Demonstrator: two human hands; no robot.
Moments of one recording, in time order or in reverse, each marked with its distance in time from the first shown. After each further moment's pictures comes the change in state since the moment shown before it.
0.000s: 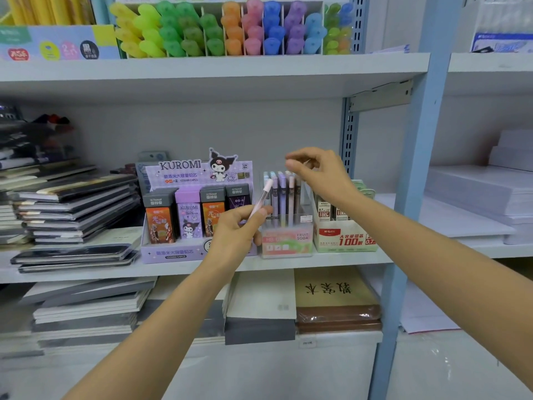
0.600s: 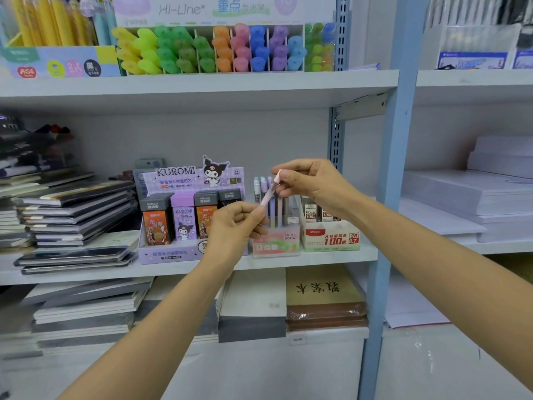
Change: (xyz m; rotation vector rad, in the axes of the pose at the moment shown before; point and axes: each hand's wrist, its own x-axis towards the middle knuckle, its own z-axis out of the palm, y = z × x) left_hand -0.012 0.023 0.012 -0.088 0.042 0.052; right_hand -0.030 -0.020 -0.029 0.640 -0.324 0.073
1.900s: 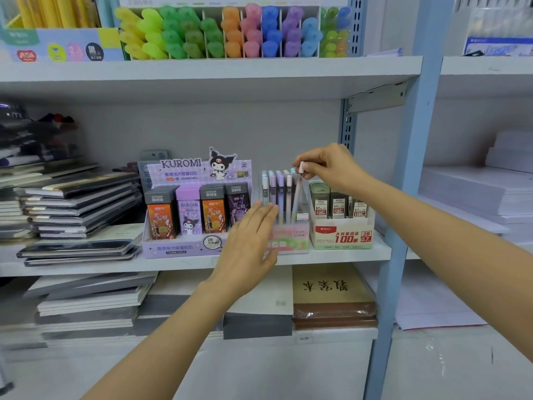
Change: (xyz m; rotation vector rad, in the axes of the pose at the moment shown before) left_hand -0.007 -0.044 -0.007 1.099 -0.240 0.436; right_hand 0.036 0.018 -0.031 -0.825 0.163 -0.063
